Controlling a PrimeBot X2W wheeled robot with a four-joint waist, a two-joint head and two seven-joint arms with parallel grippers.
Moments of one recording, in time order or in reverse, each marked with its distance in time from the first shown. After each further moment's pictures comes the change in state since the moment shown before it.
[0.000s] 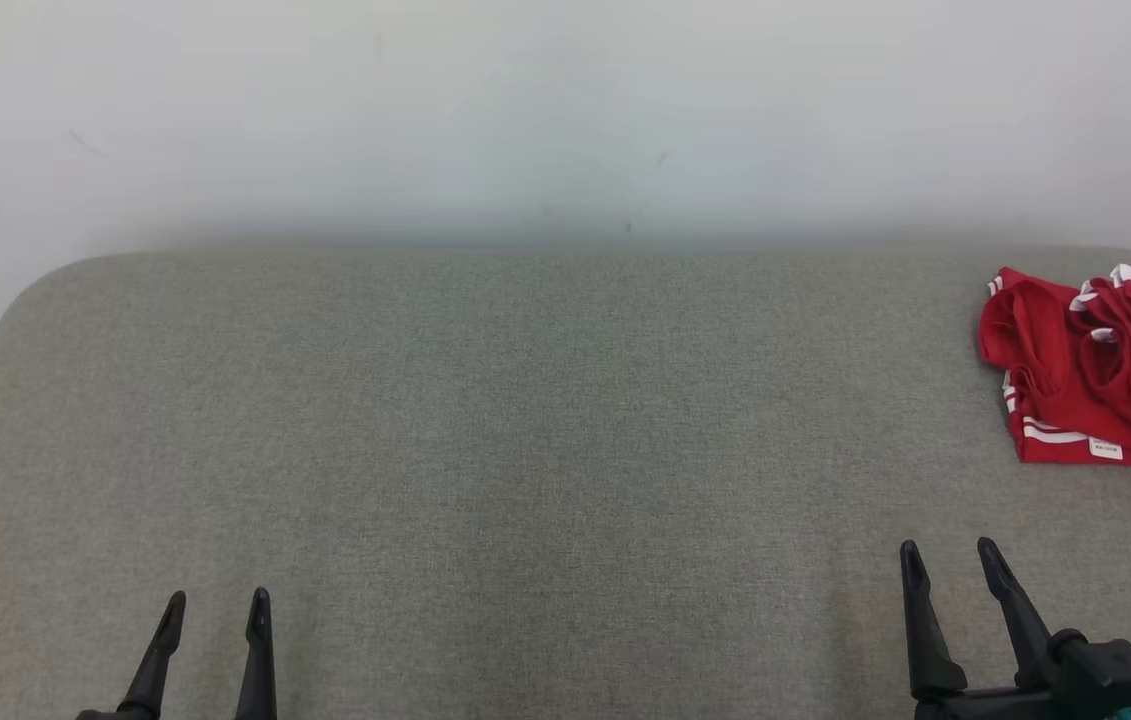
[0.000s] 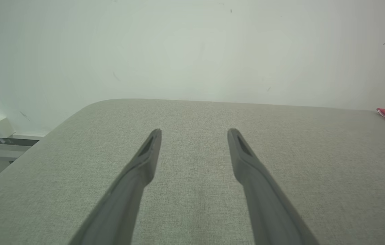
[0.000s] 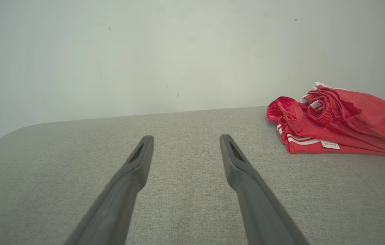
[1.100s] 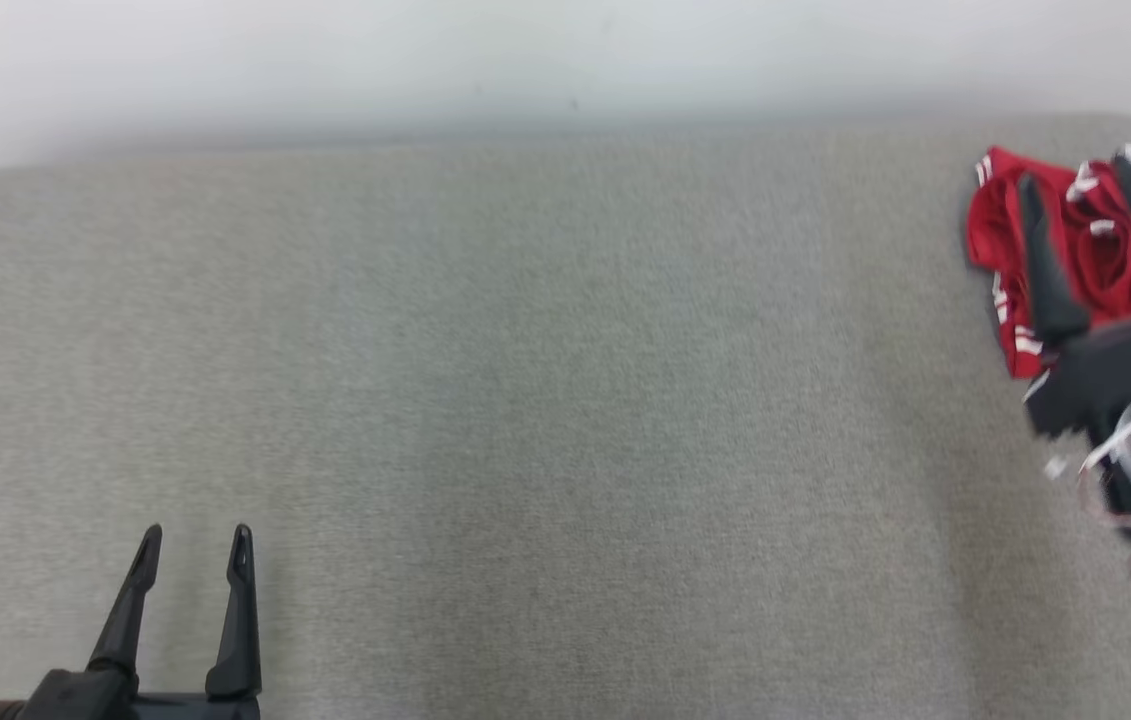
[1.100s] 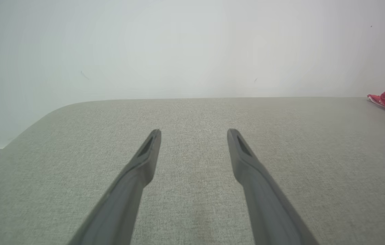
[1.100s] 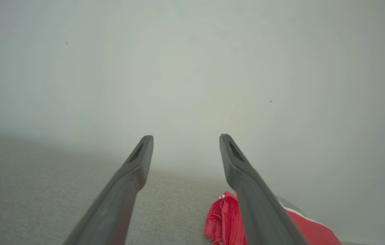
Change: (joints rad) left arm -0.053 0.022 0.003 -0.093 0.009 0.000 0.000; right arm -0.661 -0.352 0.138 0.291 0.062 0.000 0.046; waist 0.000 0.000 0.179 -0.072
